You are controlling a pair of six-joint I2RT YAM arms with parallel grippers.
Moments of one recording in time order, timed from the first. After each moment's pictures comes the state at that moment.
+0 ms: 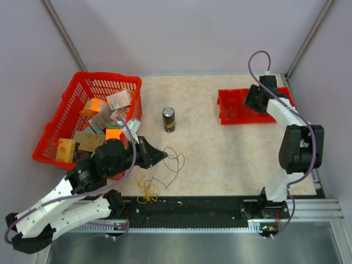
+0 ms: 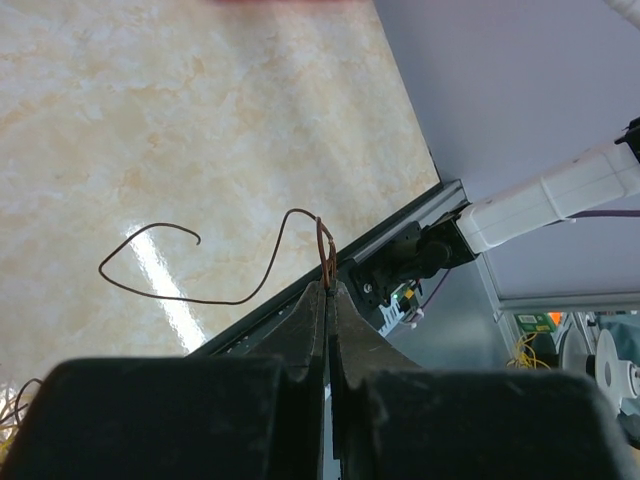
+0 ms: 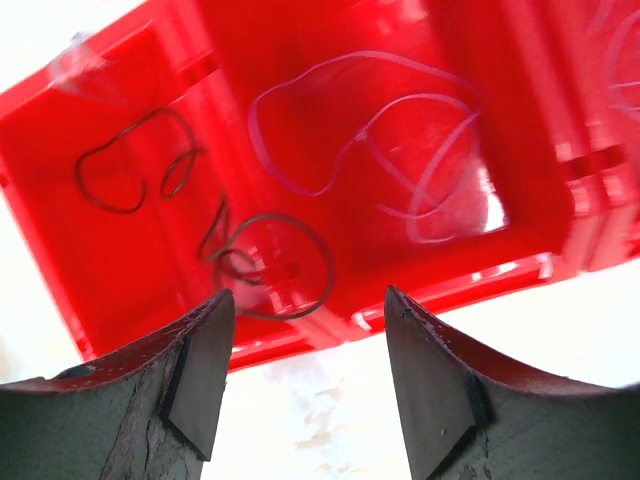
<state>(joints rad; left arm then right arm) -0.95 0.65 0.91 -0.57 -0.03 -0.84 0.03 1.75 1.34 -0.43 0.05 0.41</state>
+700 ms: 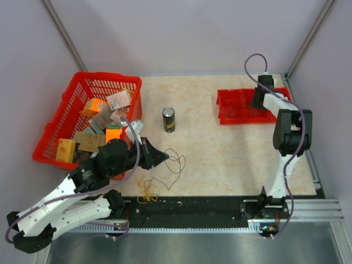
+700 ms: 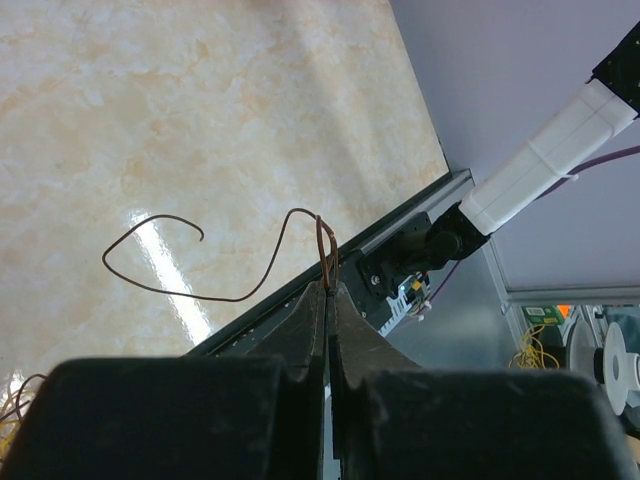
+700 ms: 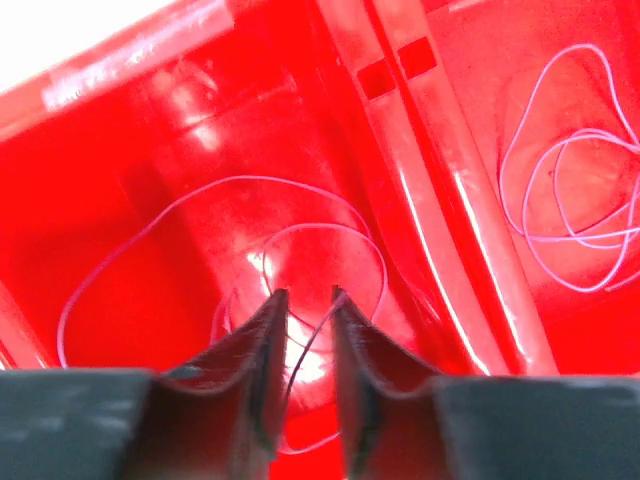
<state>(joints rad) -0.95 0.66 0.88 -0.57 -0.02 -0.84 -0.03 2.02 1.48 -0.37 0.19 0.31</state>
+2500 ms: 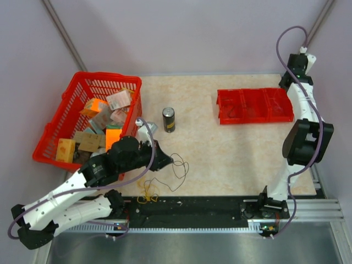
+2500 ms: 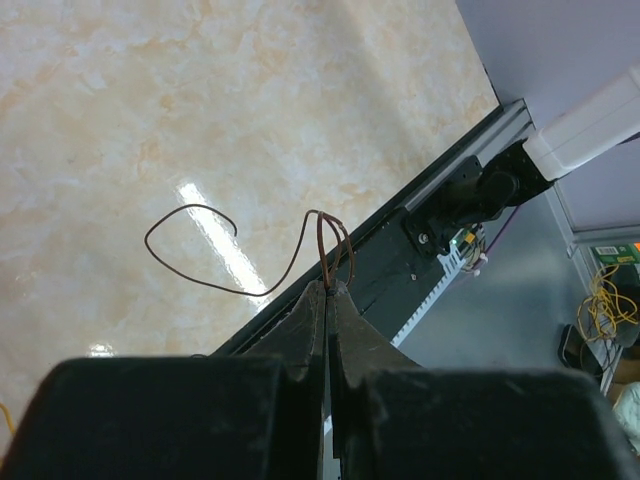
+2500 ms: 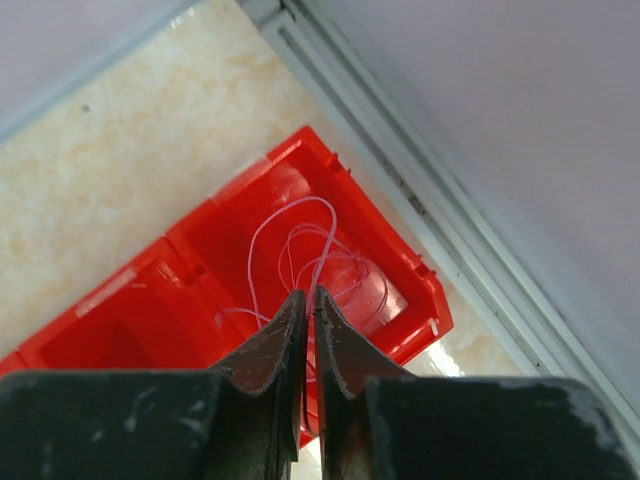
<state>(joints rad) -0.95 0.74 0.86 -0.55 0.06 -0.68 -0.18 1.84 1.73 -0.49 0.37 0.28</state>
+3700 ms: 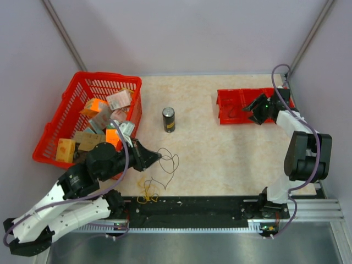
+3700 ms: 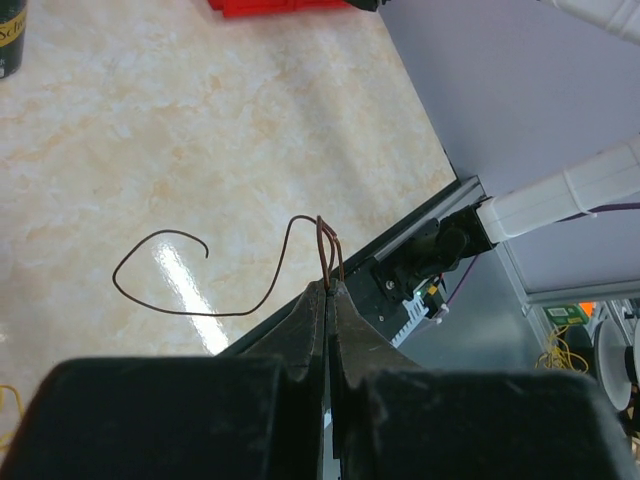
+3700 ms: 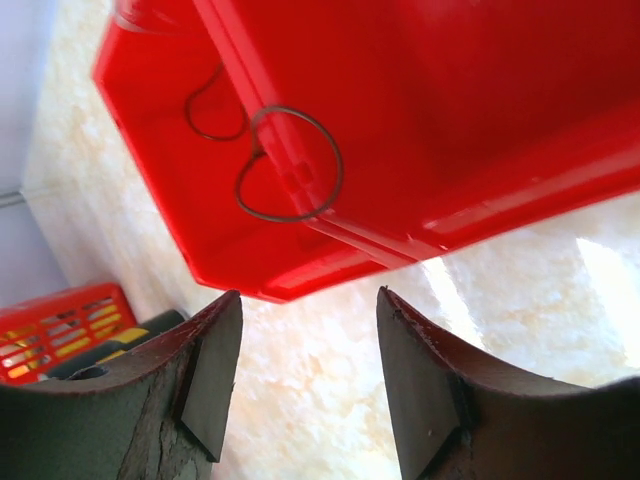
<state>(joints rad) -0.95 0.56 0.91 -0.63 -0.04 -0.75 -0.12 1.65 1.09 -0.28 -0.37 0.73</state>
